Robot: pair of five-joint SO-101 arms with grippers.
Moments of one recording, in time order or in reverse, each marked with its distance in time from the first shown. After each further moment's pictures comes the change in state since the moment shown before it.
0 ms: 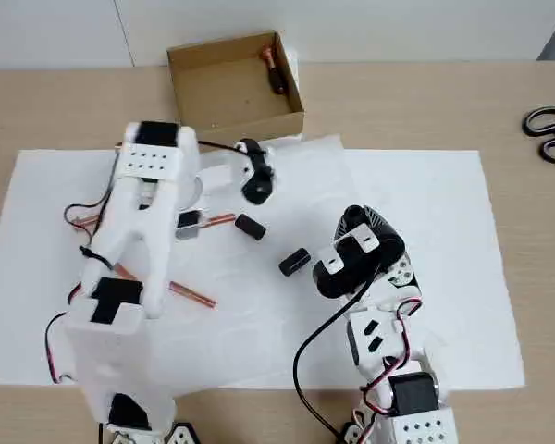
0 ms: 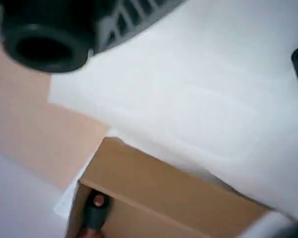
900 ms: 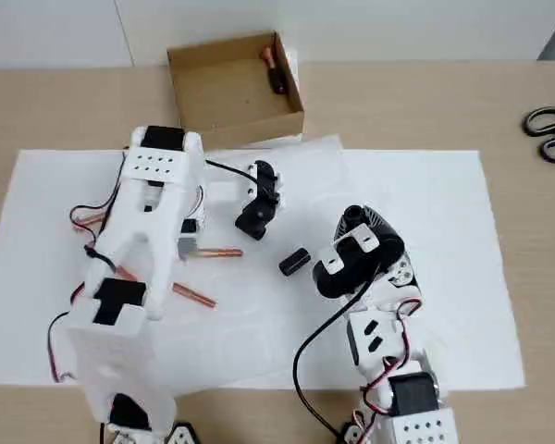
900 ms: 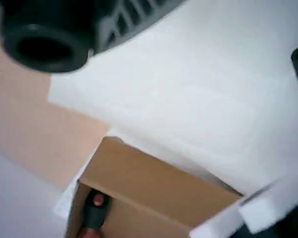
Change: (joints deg) left arm 1.8 0.1 2.5 -1.5 -11.3; right arm 0.0 0.0 0.0 0.0 0.0
